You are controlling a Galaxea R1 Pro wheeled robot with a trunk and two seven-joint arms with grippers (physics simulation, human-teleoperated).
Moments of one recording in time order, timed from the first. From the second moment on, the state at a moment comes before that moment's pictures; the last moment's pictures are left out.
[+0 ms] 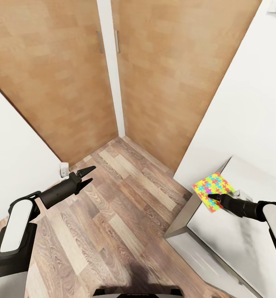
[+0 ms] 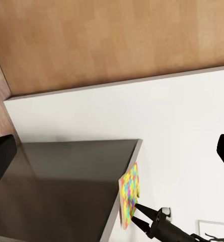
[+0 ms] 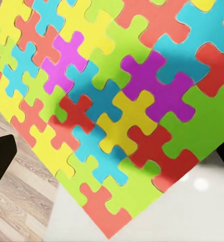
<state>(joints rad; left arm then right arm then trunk) -0.52 0.09 0.23 -1.56 1.23 0.99 -0.07 -0.52 -0.37 -0.24 -1.32 -0.88 1.04 -0.07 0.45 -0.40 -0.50</state>
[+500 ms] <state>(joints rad) -0.52 0.09 0.23 -1.56 1.23 0.99 -0.06 -0.52 -0.37 -0.24 -1.32 -0.89 1.04 -0.07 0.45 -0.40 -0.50</state>
